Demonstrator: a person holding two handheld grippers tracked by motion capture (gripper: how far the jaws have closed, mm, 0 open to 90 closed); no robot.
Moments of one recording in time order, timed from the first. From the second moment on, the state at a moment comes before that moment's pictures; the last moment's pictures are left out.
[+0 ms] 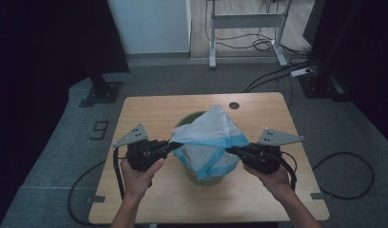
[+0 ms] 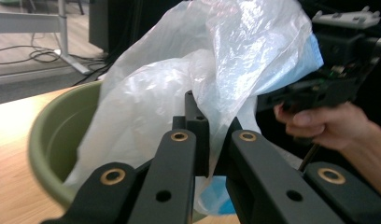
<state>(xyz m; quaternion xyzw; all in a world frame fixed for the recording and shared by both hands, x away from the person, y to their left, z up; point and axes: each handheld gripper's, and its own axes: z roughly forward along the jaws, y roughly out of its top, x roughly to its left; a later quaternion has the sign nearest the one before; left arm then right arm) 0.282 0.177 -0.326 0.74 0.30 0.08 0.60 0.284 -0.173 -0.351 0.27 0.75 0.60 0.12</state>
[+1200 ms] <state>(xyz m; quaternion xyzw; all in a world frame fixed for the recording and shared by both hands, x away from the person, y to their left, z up) 0.342 0.190 -0.355 0.77 0.35 0.02 0.53 0.360 -0.192 -0.352 0.39 0.72 0.56 0.15</state>
